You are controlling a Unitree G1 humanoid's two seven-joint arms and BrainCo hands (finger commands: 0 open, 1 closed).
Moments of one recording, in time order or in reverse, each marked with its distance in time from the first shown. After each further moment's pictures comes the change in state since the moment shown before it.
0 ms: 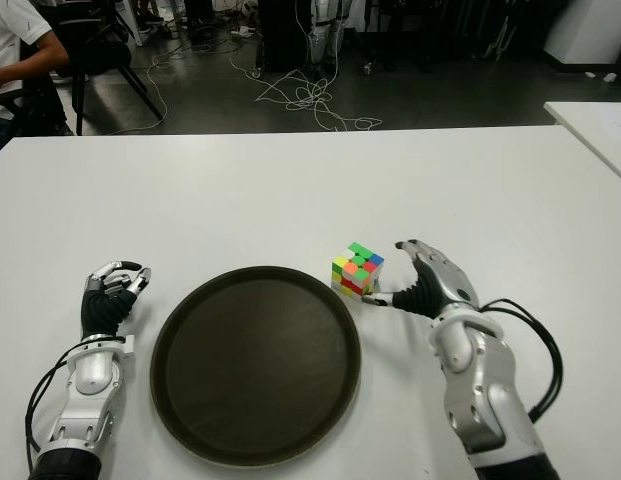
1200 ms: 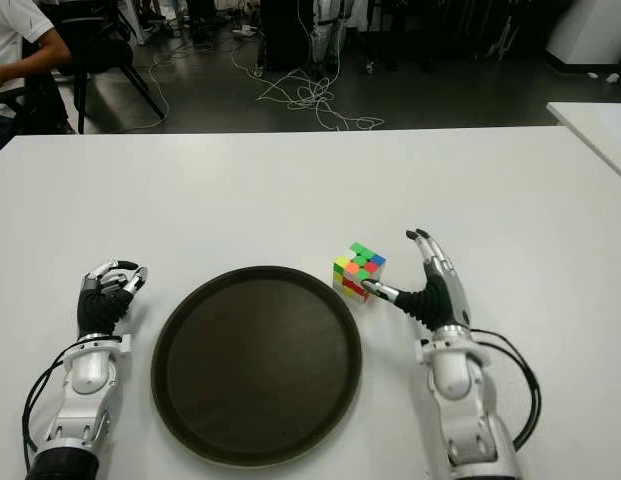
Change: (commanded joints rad) left arm 0.001 0.017 0.008 0.015 0.013 -0.014 -0.009; right arm 0.104 0.132 -0.172 0.097 0.095 -0.271 -0.201
